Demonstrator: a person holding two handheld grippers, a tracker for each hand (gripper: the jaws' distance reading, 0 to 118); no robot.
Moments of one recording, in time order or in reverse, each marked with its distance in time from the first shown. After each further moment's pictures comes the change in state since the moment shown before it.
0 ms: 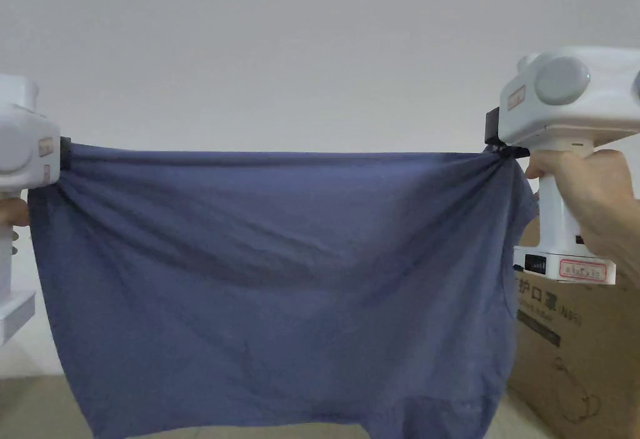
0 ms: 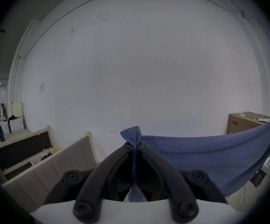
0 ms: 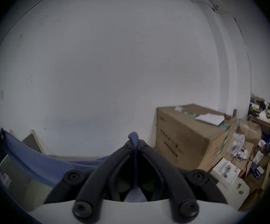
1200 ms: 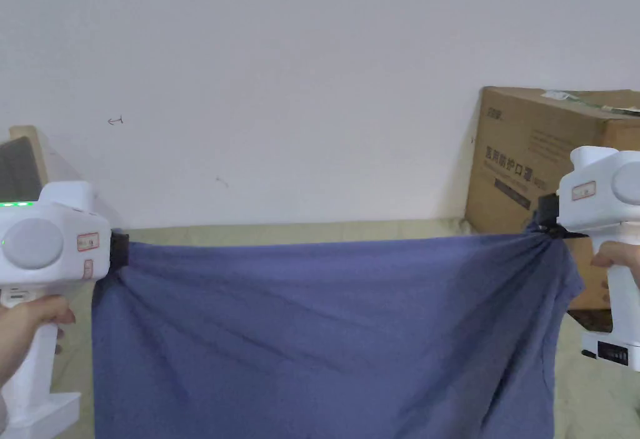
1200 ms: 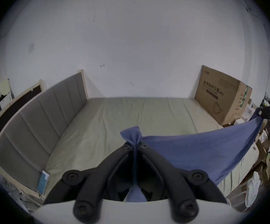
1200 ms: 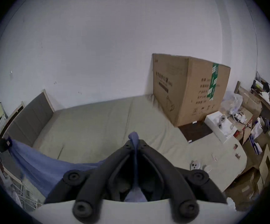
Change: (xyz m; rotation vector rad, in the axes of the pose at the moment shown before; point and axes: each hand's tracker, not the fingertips) left arm -0.044 -0.147 0.280 -0.432 -0.193 0.016; right arm 0.114 -0.199 0.199 -0.316 0.072 0.012
